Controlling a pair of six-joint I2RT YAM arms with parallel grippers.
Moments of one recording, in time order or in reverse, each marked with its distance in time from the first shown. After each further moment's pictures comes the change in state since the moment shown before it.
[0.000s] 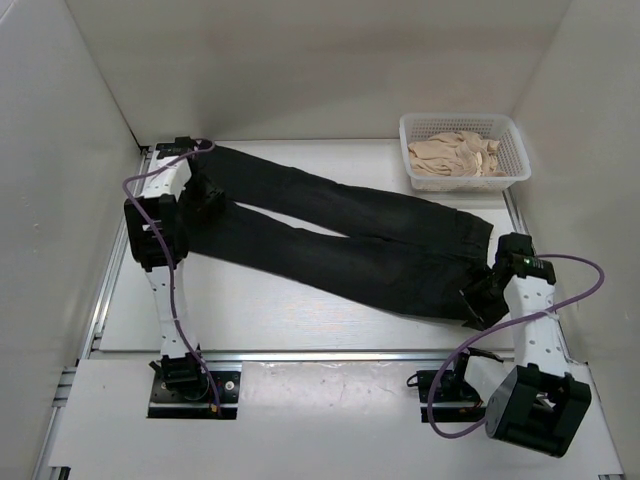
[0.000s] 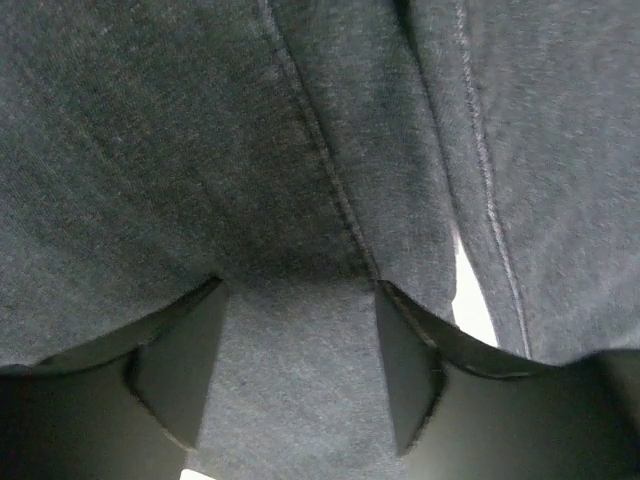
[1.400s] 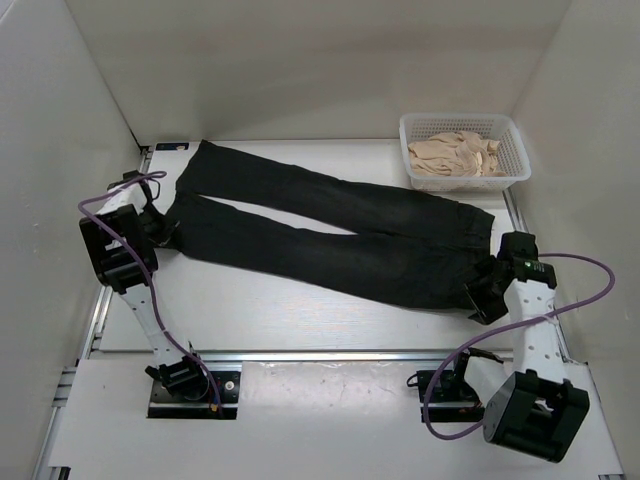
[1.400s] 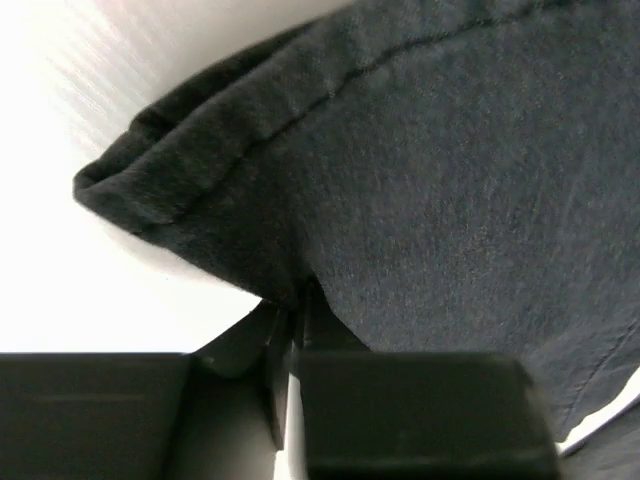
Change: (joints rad) left arm 0.259 -0.219 -0.396 0.027 0.029 0.034; right arm -0.006 -0.026 -0.023 0.102 0.085 0.087
